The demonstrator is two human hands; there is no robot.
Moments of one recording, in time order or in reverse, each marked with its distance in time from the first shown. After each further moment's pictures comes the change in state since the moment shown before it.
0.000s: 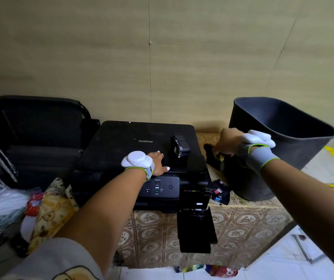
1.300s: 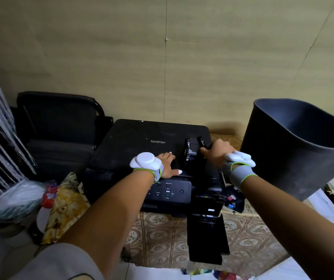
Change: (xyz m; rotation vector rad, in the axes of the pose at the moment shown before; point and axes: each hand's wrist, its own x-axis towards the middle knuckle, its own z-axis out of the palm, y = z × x) left_hand 0.008 -0.011 0.004 -0.078 -0.004 0.019; right_hand 0.061 -0.034 0.079 0.306 0.148 0.019
